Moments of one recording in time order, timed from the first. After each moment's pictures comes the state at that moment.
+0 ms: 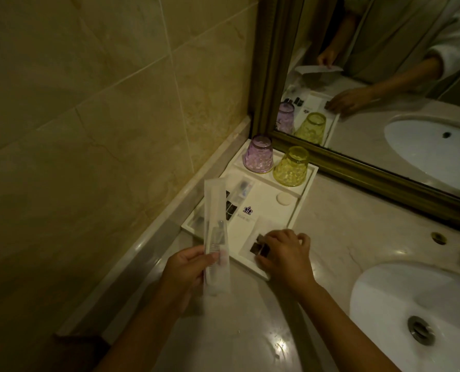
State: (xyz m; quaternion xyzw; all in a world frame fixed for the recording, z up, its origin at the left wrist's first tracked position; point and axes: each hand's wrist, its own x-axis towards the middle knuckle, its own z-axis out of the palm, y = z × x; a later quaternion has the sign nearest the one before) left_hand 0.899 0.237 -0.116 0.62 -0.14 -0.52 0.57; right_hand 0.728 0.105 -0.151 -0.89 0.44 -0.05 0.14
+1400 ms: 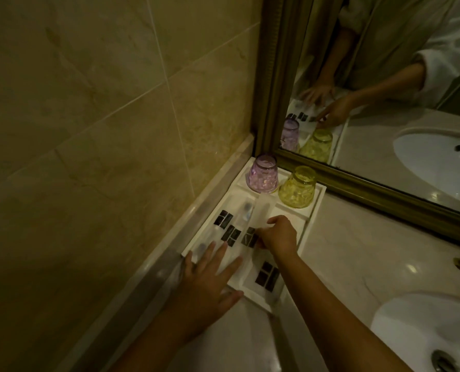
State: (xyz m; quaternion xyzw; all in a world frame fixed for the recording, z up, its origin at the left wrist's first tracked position) left_hand 0.914 0.201 -0.147 0.74 -0.65 -0.14 0.03; right_hand 0.812 0.029 -0.144 -0.57 0.64 -0.19 0.48
